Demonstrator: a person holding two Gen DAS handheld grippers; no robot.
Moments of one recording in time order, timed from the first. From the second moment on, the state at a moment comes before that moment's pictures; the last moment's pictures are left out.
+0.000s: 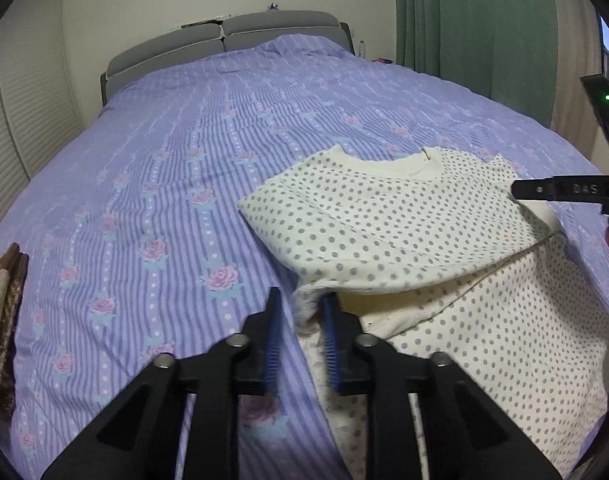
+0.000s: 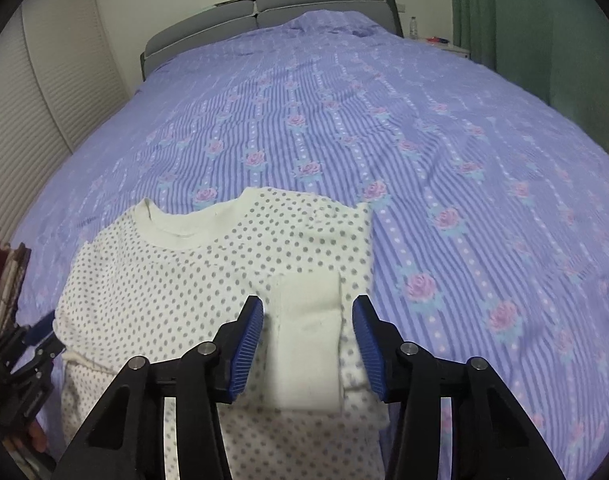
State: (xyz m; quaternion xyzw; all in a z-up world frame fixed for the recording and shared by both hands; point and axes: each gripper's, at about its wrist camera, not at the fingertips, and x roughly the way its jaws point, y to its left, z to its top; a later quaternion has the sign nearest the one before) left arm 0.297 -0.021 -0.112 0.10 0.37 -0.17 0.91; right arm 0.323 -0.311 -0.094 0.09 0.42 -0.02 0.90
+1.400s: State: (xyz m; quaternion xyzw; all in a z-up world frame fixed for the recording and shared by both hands) left arm 0.246 -0.006 -0.098 0.07 0.39 -0.10 0.91; right arm 0.312 -0.337 -0.086 0.06 0.40 -0.14 0.90
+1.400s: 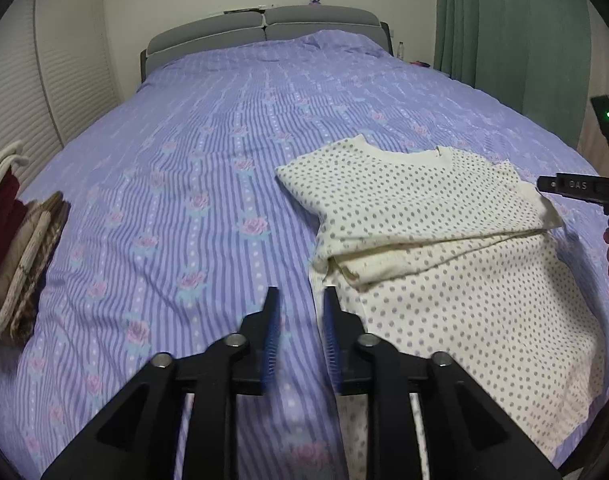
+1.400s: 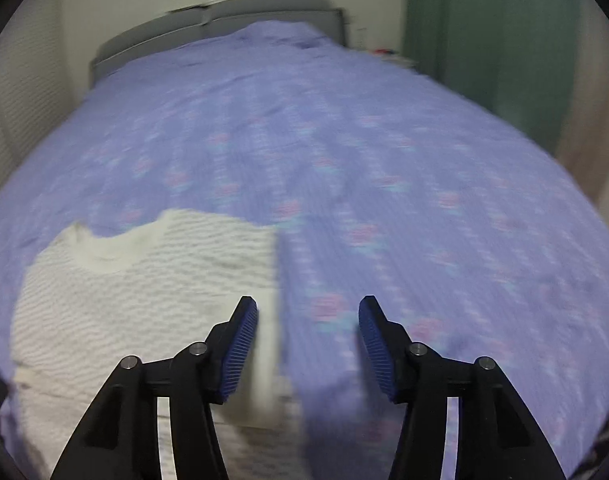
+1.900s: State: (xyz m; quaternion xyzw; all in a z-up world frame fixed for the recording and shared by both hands) left arm 0.204 -0.020 -0.090 0.10 0.39 -0.11 0.91; right arm 0.247 -0.328 -0.069 0.08 0.38 -0.05 0.92
